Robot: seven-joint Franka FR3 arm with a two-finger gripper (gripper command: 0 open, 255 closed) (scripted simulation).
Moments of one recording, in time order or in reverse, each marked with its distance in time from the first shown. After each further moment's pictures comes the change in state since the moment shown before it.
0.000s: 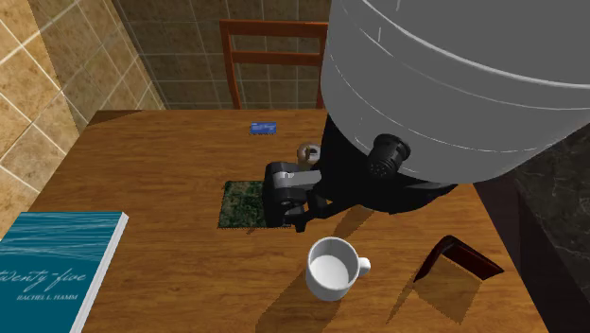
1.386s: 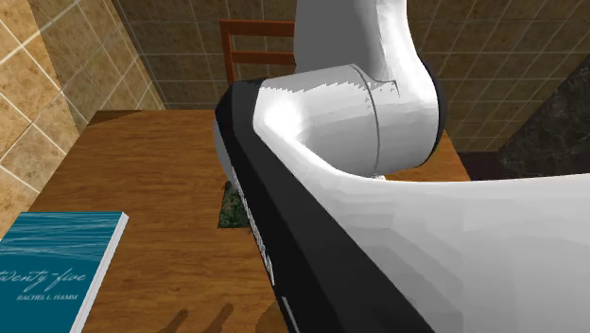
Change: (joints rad) arm -0.067 0.559 0.013 0.017 -0.068 0.629 0.052
